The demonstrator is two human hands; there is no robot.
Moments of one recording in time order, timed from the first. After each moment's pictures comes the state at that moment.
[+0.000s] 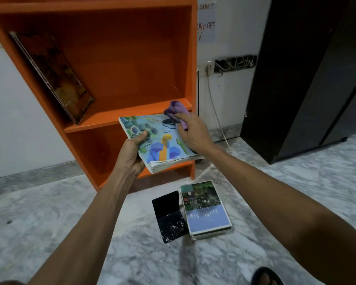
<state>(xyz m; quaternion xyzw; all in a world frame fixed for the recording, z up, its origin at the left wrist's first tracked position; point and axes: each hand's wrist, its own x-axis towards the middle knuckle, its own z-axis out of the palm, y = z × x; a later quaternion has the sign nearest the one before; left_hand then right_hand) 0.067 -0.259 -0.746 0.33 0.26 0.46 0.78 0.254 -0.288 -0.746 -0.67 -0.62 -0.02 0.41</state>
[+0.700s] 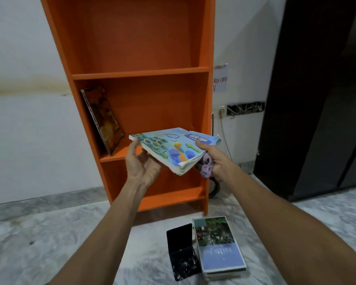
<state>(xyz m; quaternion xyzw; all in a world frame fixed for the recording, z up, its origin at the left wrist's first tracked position) 0.030 -0.285 -0.665 0.25 0.15 0.52 0.80 0.239 -0.312 -0.675 -0.44 -0.22 0.61 0.62</state>
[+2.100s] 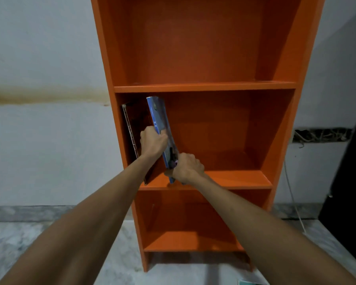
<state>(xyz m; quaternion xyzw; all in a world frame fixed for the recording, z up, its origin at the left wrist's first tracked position) -0.019 -0.066 -0.589 0.63 0.56 0.51 0.17 0.084 -0.104 -0.636 -0.72 -0.65 0.13 0.22</state>
